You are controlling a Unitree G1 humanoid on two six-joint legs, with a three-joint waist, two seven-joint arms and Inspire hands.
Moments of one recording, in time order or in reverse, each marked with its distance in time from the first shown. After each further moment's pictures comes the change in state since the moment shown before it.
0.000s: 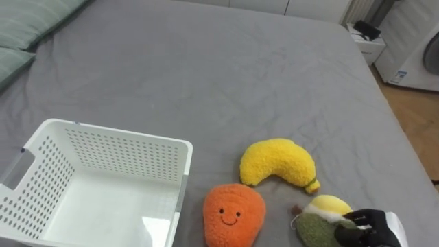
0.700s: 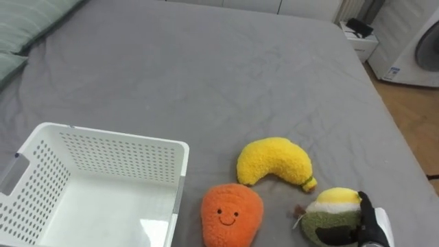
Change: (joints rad) left arm 0.020 -0.004 0.000 -0.014 -0.015 0.000 0.020; right arm 0.037 0.045 0.028 -0.101 0.036 0.006 -0.020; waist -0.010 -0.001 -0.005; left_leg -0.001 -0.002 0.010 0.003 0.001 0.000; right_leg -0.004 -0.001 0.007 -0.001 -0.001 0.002
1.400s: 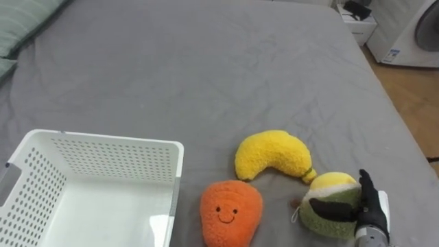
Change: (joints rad) left arm -0.036 -0.007 -0.024 0.018 -0.065 -0.043 0.005; right arm 0.021 0.013 0.036 -0.167 0.215 -0.027 -0.015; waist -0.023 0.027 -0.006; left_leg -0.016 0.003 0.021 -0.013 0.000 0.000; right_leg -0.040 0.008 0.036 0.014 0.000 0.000
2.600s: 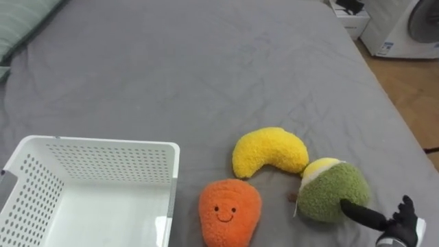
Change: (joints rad) left arm -0.018 0.007 0.003 0.027 -0.108 -0.024 -0.004; right arm -0.020 0.002 -0.089 0.024 0.292 -0.024 -0.145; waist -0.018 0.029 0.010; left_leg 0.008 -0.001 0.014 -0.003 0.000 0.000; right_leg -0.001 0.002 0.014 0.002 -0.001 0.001
